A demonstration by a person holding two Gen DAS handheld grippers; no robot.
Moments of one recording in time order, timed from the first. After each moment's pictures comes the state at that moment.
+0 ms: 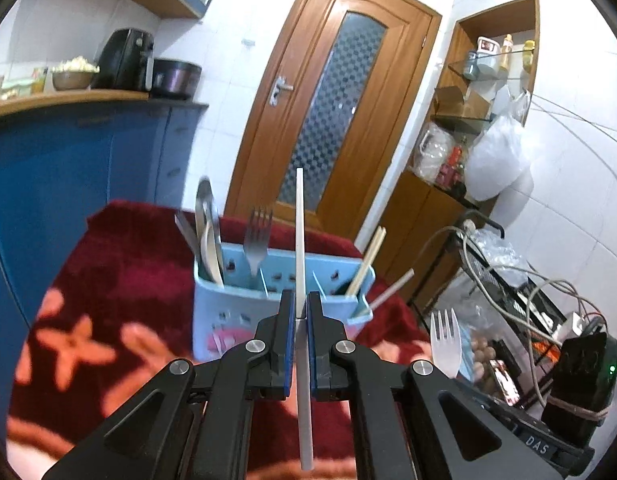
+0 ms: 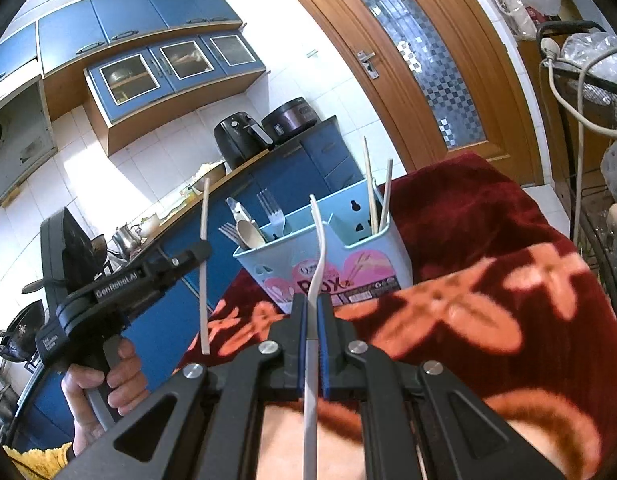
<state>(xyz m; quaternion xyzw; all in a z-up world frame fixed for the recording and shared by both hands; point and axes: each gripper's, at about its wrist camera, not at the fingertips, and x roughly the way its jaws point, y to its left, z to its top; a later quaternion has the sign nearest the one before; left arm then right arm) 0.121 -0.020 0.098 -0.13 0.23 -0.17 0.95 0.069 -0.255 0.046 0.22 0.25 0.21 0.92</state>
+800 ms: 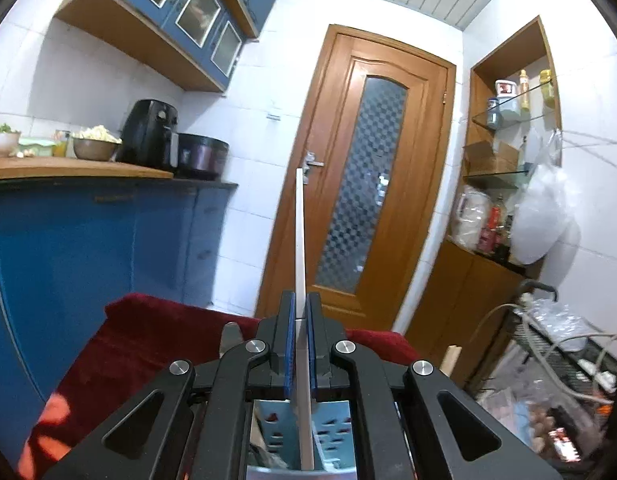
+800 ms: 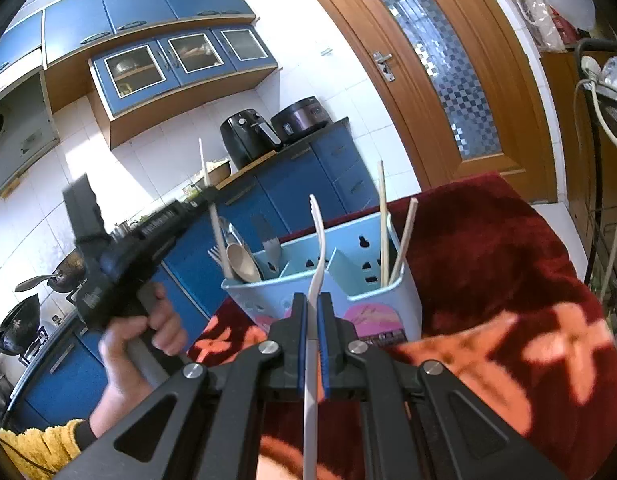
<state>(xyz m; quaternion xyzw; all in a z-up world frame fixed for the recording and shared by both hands) 0.202 -0.019 0.110 -0.11 0.10 -0.09 0.98 0.126 -0.253 0.059 0.19 0.24 0.24 0.92</state>
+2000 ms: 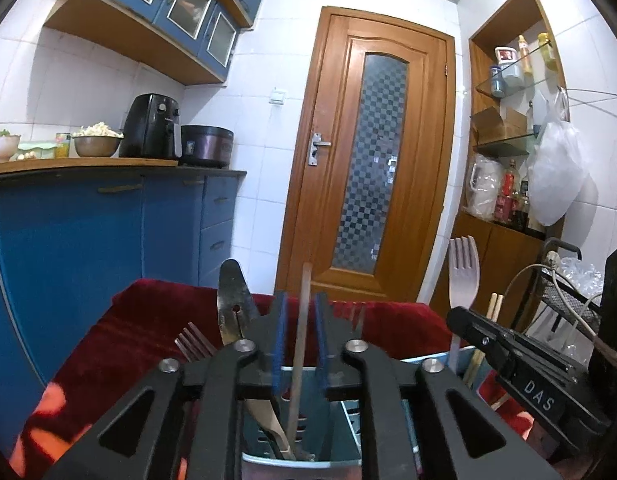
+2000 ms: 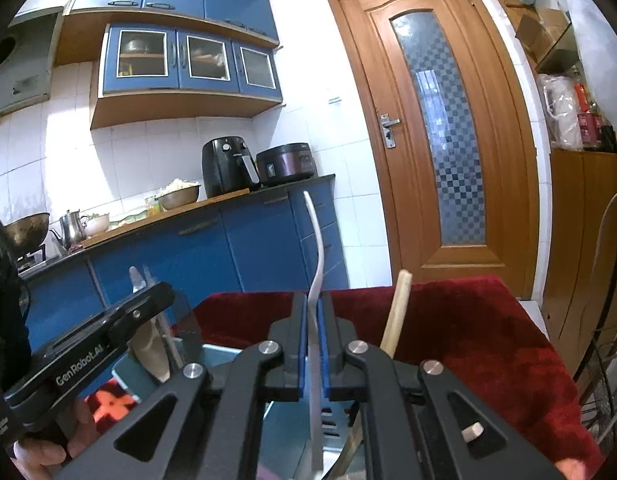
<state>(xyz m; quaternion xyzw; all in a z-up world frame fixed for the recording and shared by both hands) 0.213 -0.034 0.073 -0.07 0.12 -0.07 0.99 0.218 -0.212 0.063 0.08 0.14 0.17 0.97</state>
